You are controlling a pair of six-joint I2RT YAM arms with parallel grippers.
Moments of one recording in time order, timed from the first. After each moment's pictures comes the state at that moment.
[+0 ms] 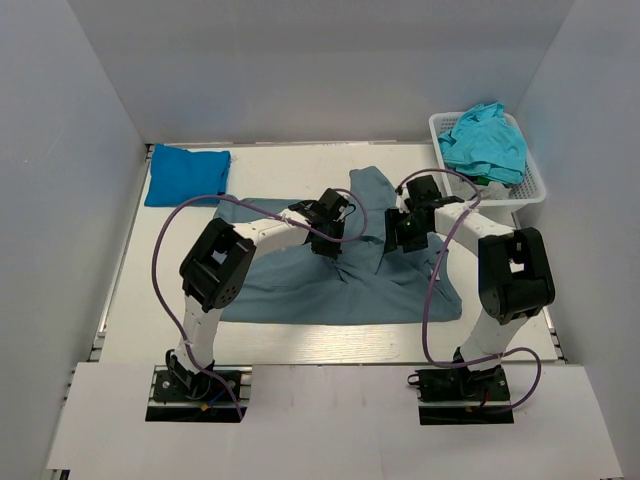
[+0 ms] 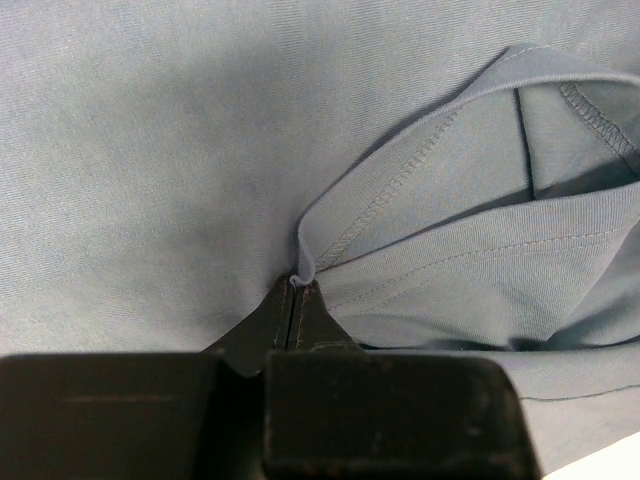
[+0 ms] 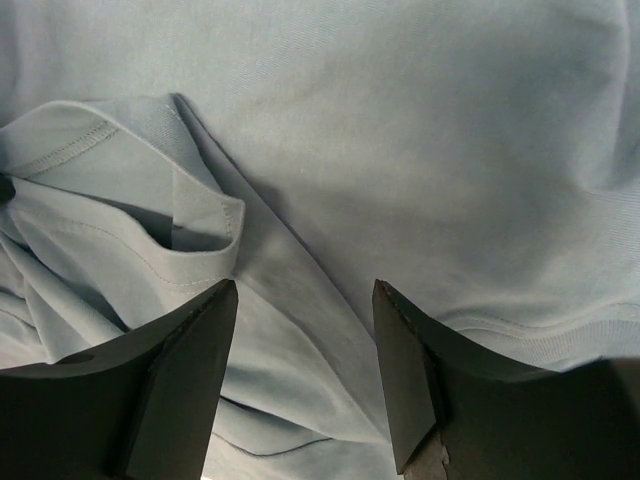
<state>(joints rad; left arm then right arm) -0.73 2.06 1.46 -0.45 -0.01 -0.47 0.29 1.75 1.12 -0.52 -0.20 0.15</state>
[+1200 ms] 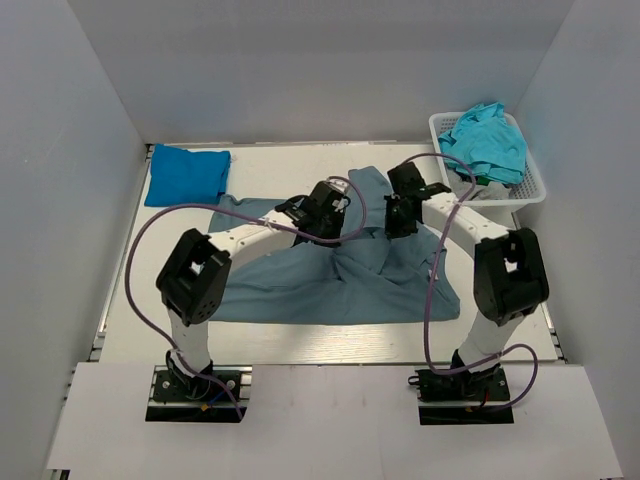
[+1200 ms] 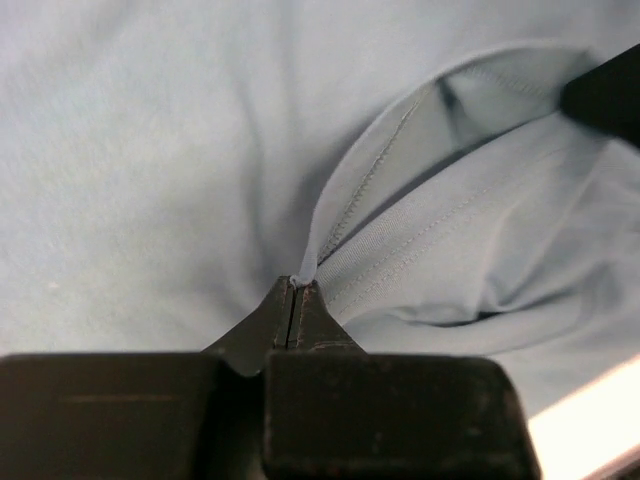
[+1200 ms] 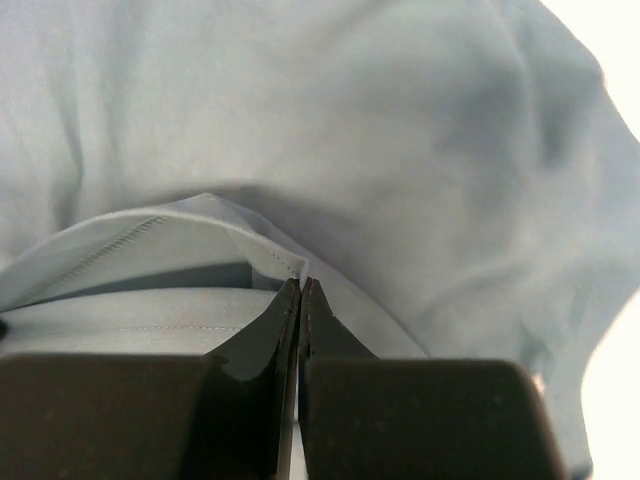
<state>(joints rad) -0.74 1.91 1.39 -0.38 -0.04 -0.41 0.40 1.77 1.28 -0.61 0.03 0.35</state>
